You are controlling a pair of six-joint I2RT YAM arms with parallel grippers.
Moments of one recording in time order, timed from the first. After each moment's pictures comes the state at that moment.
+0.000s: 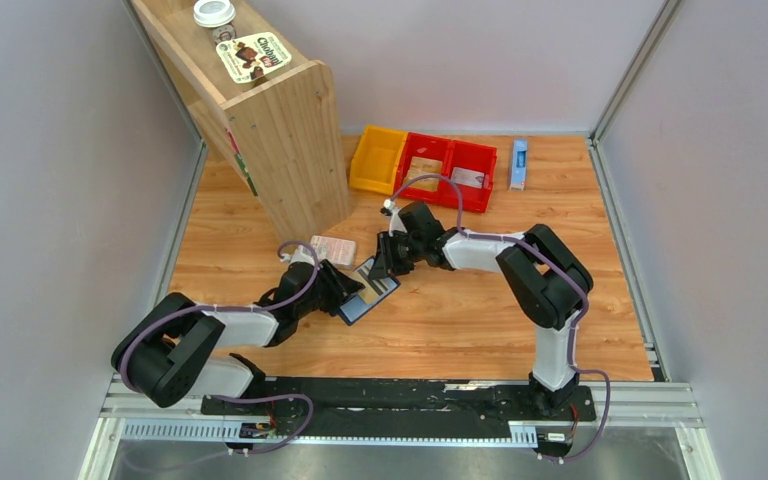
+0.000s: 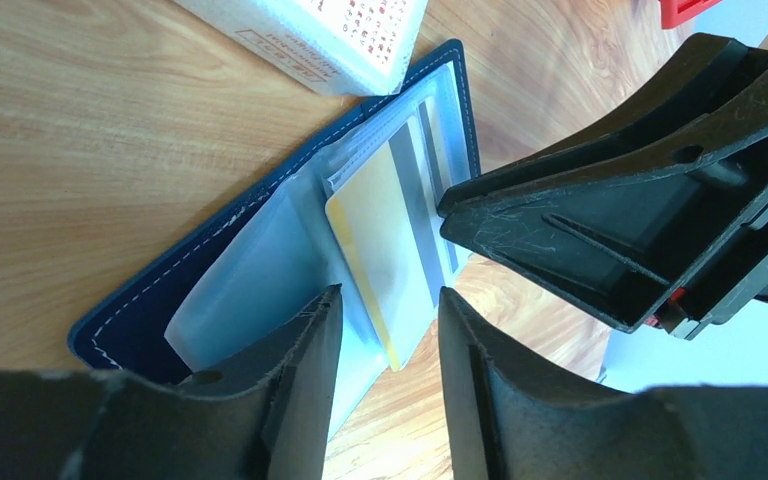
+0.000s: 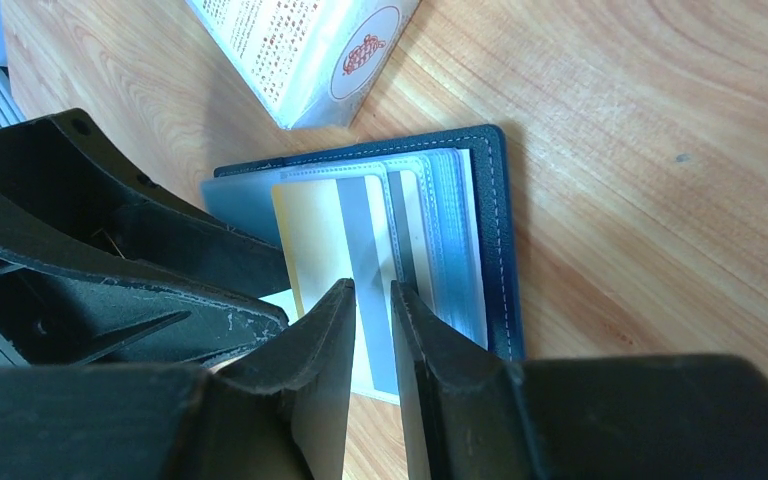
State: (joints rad) left arm -0.58 1.34 0.24 0.55 0.06 -1.15; right arm 0.69 1.93 1.10 0.02 -0.47 0.54
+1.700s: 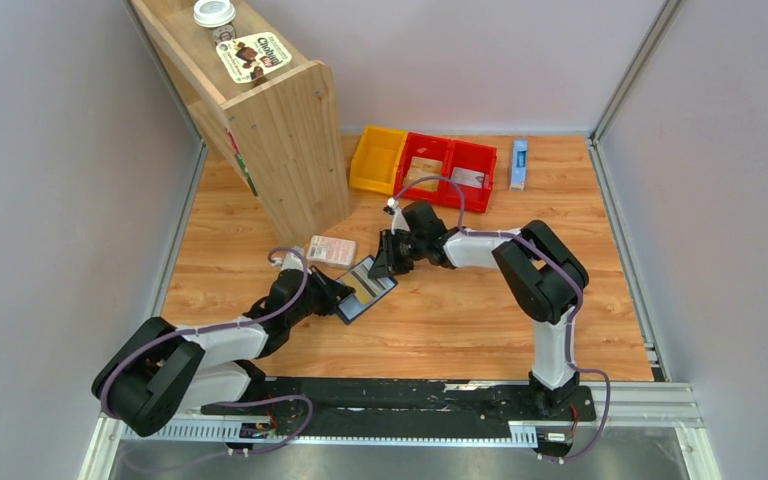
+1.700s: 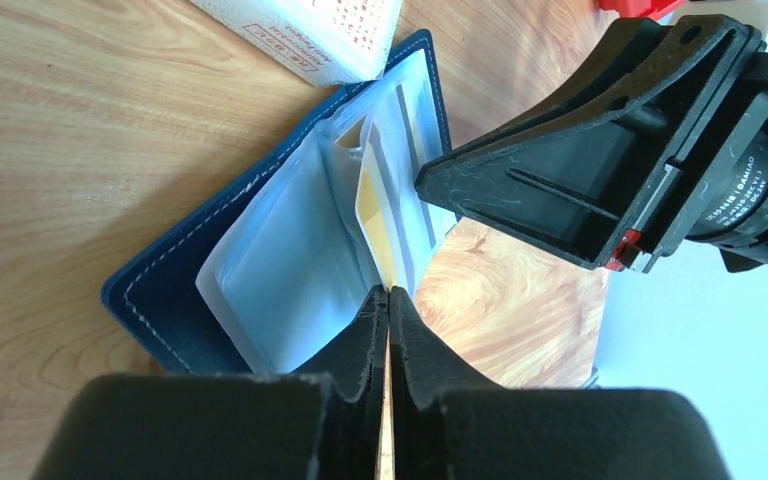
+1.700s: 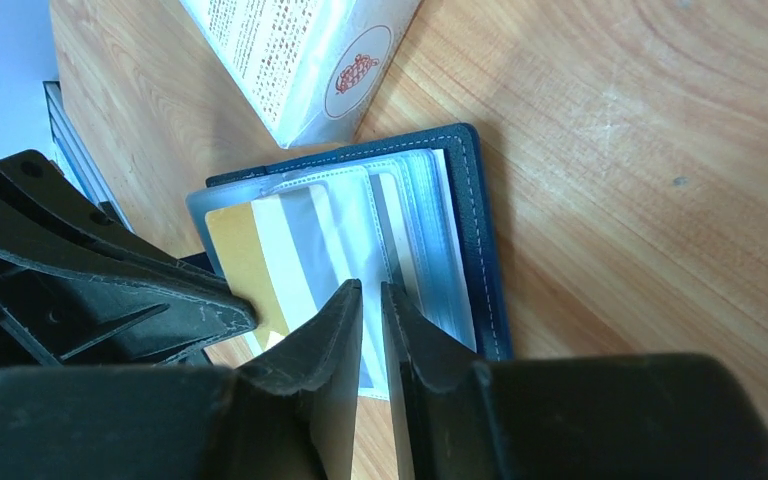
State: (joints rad) left arm -0.58 1.21 0.17 0.56 0.04 -1.14; right arm 0.66 1.97 1.10 0.09 -0.54 0.59
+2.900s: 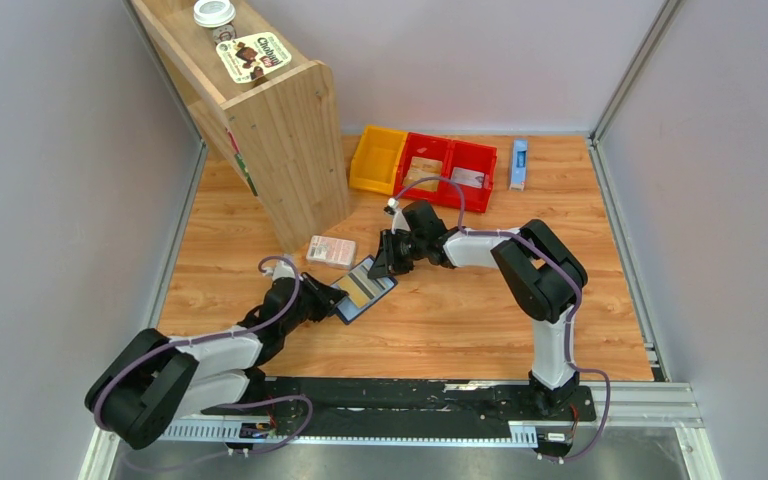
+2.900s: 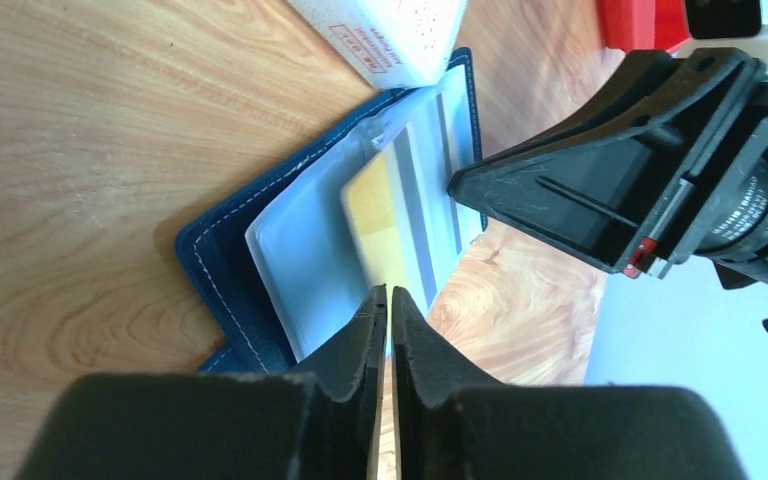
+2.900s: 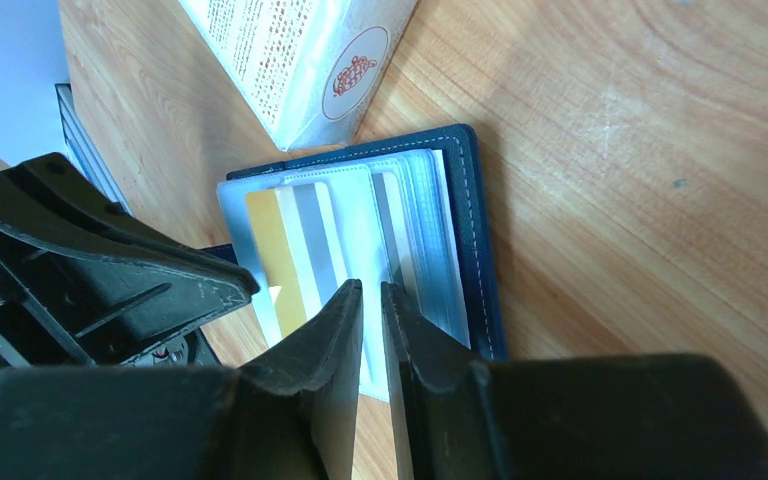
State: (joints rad) left arm -0.57 1.16 0.09 0.57 -0.01 -1.21; right arm 0.65 1.99 1.10 0.10 -0.57 0.62
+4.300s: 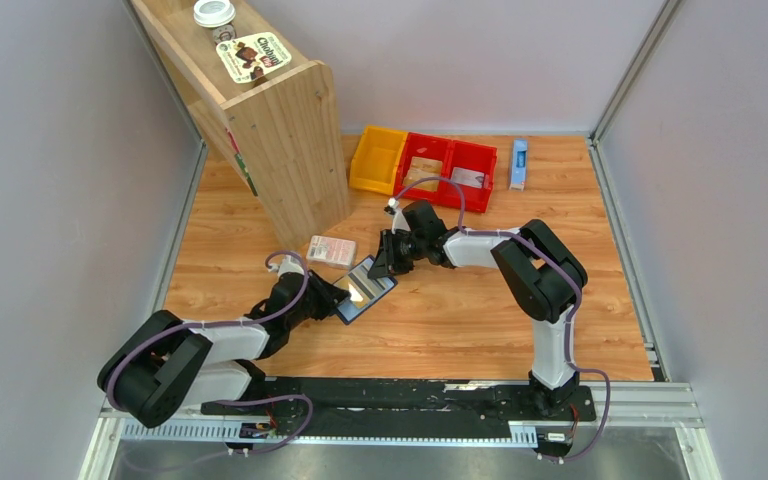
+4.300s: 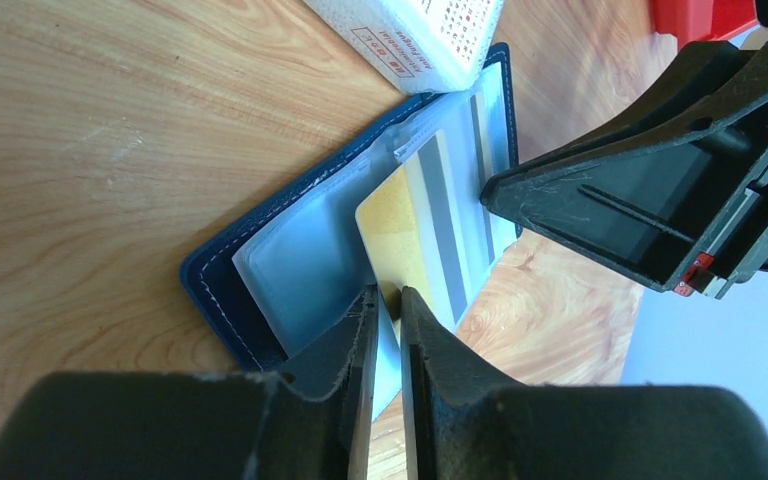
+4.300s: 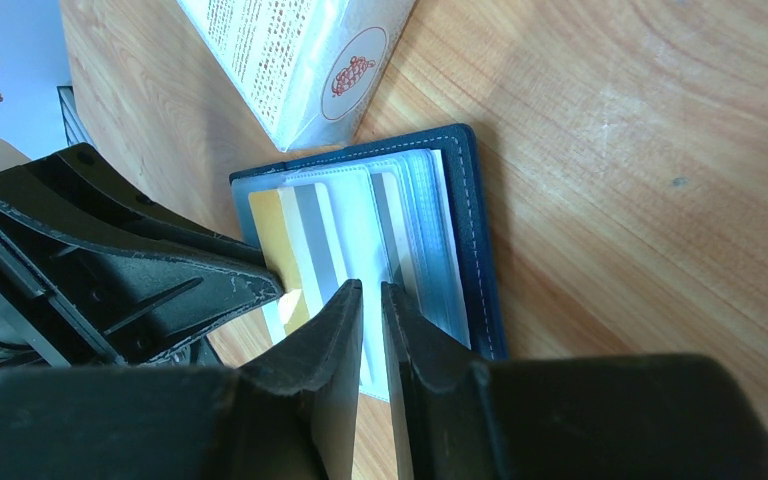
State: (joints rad) left arm -0.57 1.23 0.13 0.55 -0.01 -1.15; right arm 0.65 1.99 1.10 0.10 -0.57 0.62
